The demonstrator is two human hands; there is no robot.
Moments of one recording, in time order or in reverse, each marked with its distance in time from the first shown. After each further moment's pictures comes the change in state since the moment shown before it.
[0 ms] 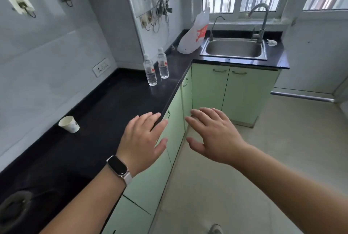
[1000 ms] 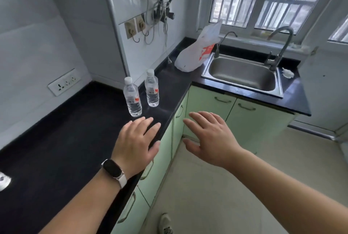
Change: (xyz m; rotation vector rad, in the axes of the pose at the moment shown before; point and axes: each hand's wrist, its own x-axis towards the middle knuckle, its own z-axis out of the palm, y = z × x) left_hand 0.249 -0.134 0.198 -0.104 0.001 -0.124; right_hand 0.266 0.197 0.109 -0.005 -0.049 -0.013
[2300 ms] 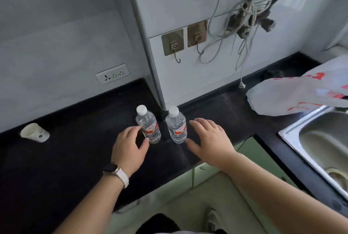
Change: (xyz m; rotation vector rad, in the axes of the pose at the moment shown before) left_hand 0.172 -0.054 0.127 0.002 0.008 -1.212; right_hand 0.313 0.175 0.170 0.490 -0.222 -0.435
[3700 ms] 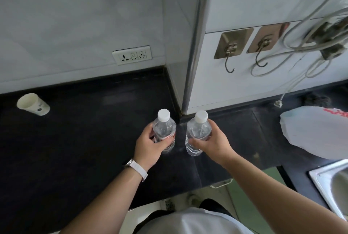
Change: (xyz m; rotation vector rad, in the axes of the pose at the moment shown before) left_hand 0.060 -0.026 0.061 -0.936 -0.008 -0.430; right_hand 0.107 0.008 0.073 0.685 -0.339 0.420
